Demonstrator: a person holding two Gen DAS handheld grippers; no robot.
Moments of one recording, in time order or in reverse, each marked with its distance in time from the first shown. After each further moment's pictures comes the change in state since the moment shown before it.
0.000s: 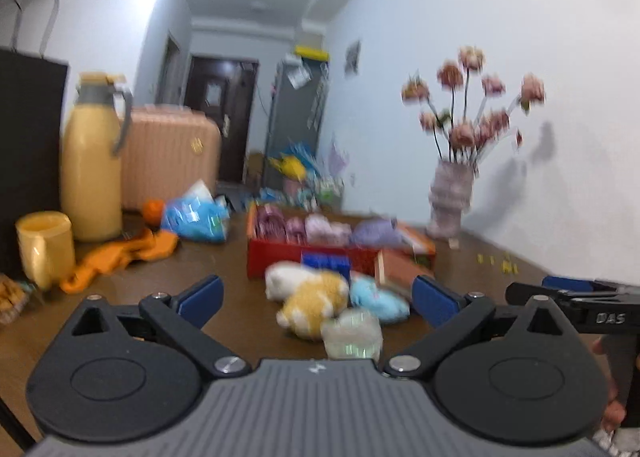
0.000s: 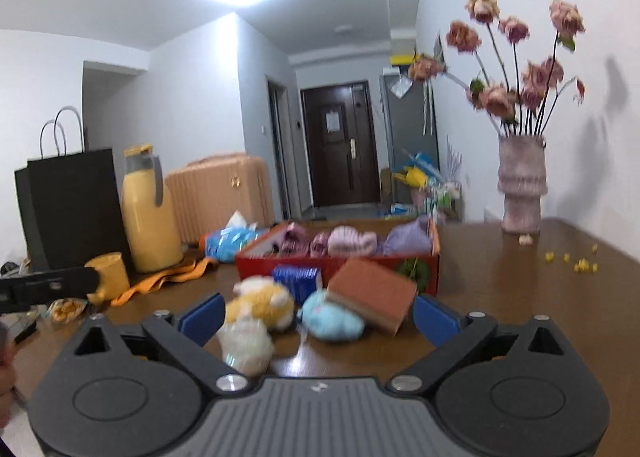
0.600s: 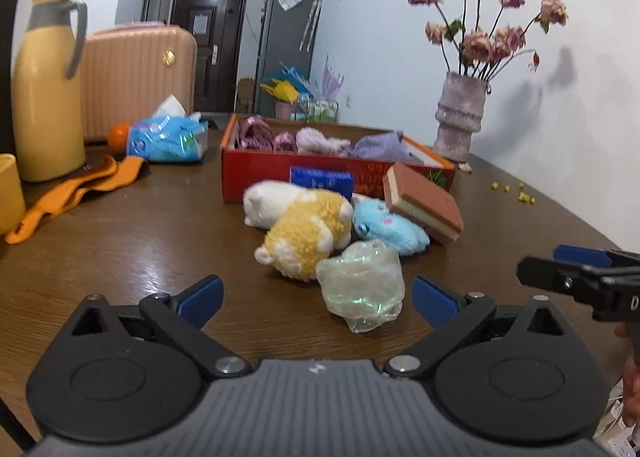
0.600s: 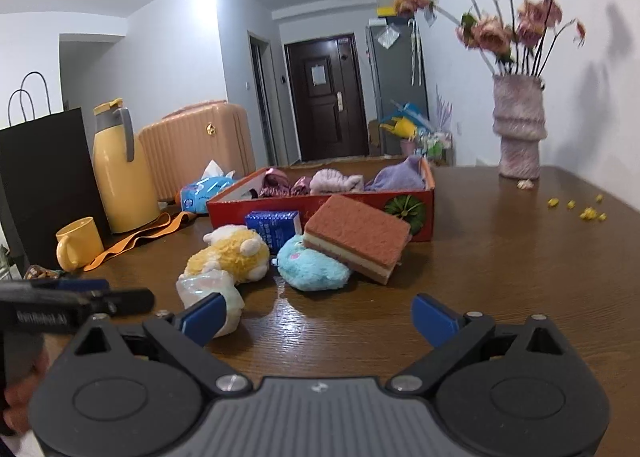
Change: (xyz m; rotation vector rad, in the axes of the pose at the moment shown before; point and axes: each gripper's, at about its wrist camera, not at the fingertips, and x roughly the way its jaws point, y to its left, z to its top) left arm 0.098 -0.003 -0.027 0.012 0.225 -0.015; right arm 0.058 -0.017 -0.023 0.049 0.147 -0.027
